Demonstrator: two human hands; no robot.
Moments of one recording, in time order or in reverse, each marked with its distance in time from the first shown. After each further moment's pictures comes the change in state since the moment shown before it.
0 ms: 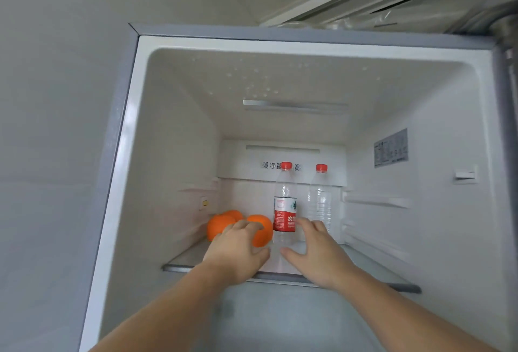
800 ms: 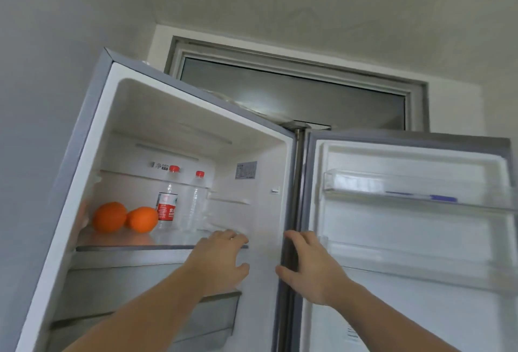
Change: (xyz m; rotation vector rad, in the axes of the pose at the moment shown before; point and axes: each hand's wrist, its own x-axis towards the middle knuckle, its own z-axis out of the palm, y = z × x) left_hand -0.148 0.110 -0.080 -0.252 -0.161 0.594; right_hand -0.261 -0.127 -0.168 -0.534 0.101 0.380
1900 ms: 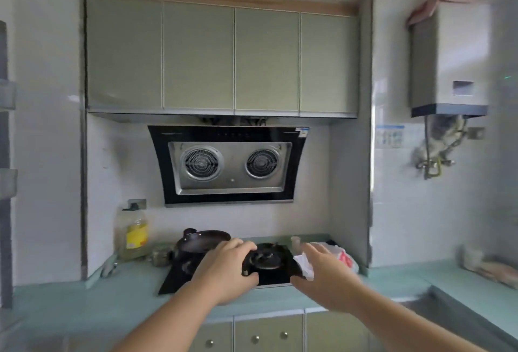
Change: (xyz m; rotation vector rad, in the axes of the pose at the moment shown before) left_hand -0.157 0.600 0.086 -0.923 -0.371 1.378; right_hand -0.532 0.062 -0.258 -0.708 0.199 1.552
